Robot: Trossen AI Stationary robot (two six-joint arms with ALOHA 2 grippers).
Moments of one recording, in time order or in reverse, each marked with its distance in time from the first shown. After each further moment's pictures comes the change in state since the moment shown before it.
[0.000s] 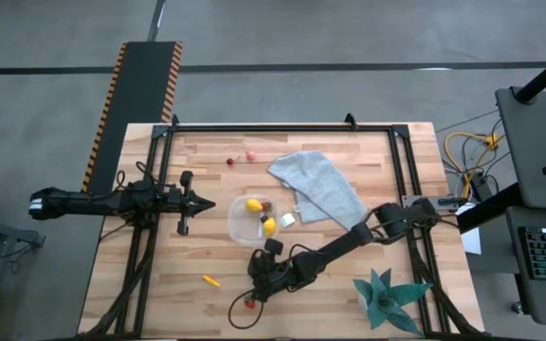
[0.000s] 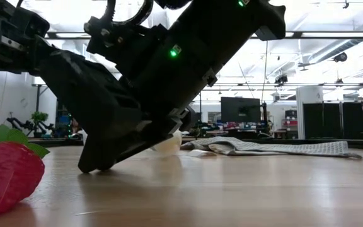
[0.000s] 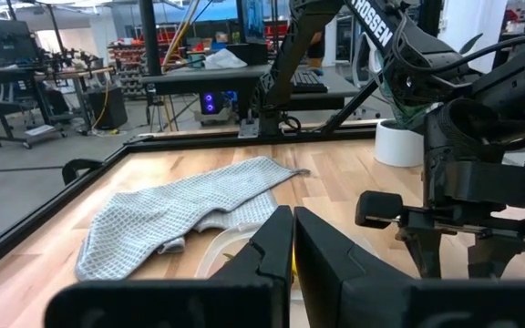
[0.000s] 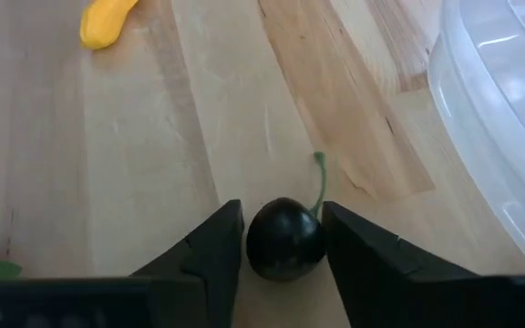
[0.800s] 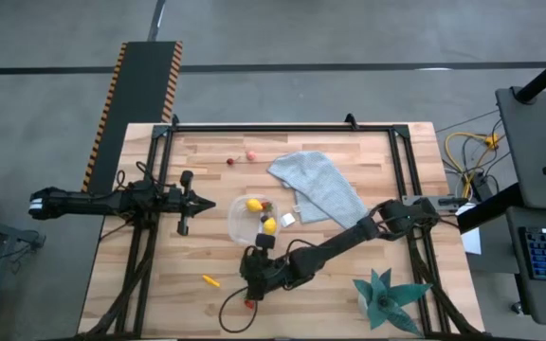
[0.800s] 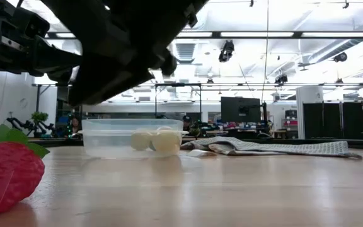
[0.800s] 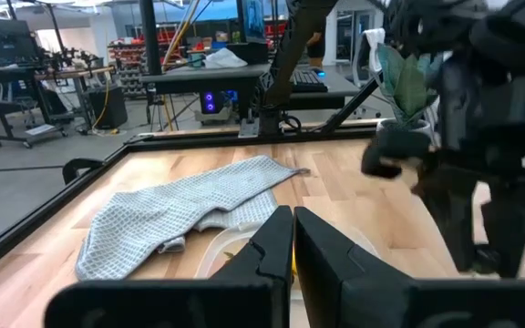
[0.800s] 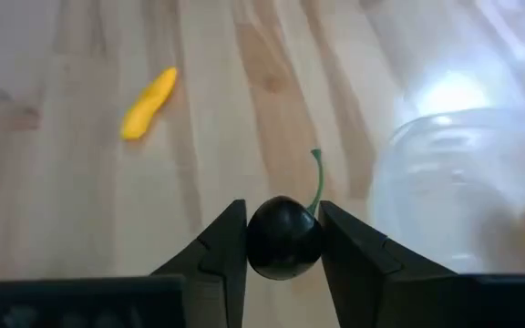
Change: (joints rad) left arm 0.000 0.001 0.000 -0.001 0.000 0.000; right arm -0.012 -0.060 0.157 -0.146 0.049 -0.201
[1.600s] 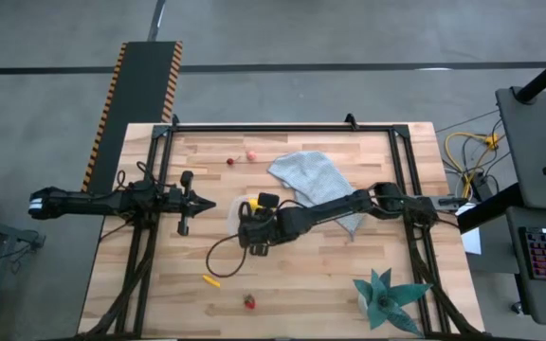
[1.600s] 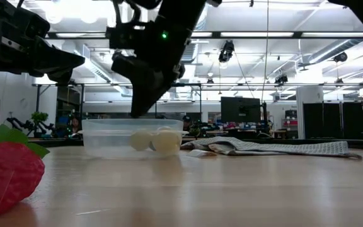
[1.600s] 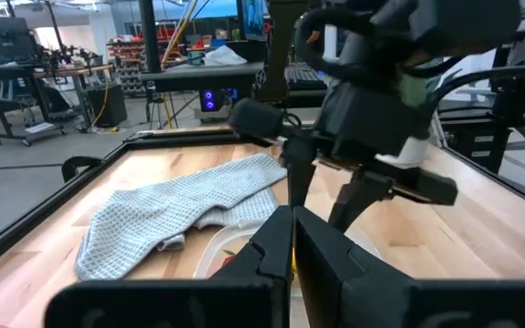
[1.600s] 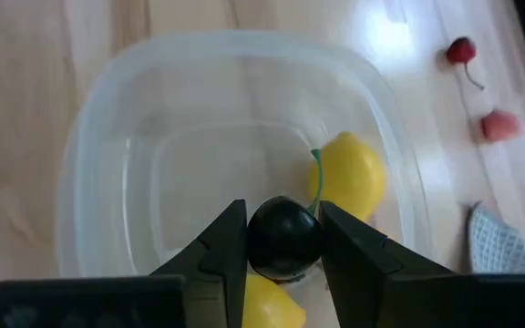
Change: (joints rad) left arm 0.000 0.006 0.000 0.000 0.000 0.000; right arm -0.209 -0.018 0.116 -0.418 -0.055 -0.108
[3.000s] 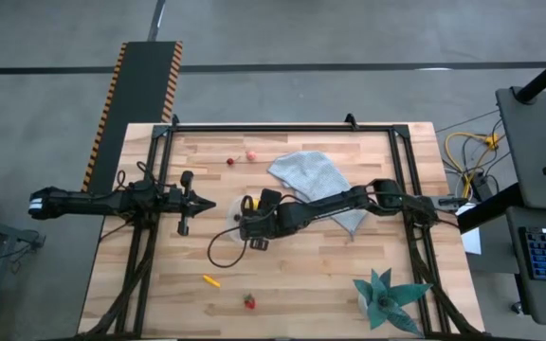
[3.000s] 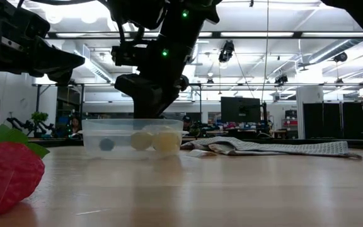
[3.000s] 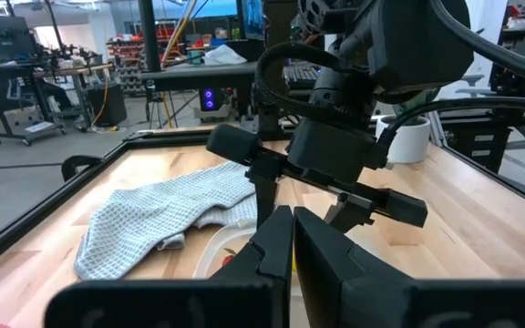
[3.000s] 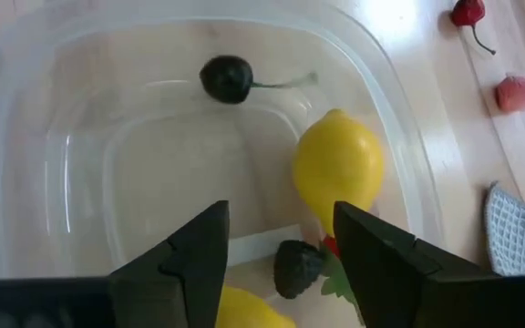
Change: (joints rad) left arm 0.000 0.001 0.000 -0.001 0.000 0.000; right arm -0.042 -0.001 -0.068 0.063 -0.013 0.038
